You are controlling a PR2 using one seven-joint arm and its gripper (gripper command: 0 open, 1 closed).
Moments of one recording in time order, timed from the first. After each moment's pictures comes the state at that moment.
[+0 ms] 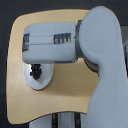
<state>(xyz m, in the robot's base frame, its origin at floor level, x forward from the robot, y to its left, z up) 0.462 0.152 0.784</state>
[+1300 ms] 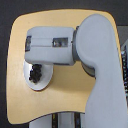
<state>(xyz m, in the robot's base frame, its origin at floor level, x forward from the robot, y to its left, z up) 0.474 0.154 0.728</state>
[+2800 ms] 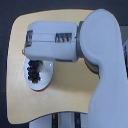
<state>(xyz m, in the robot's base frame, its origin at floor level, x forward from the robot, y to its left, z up) 0.480 0.143 0.763</state>
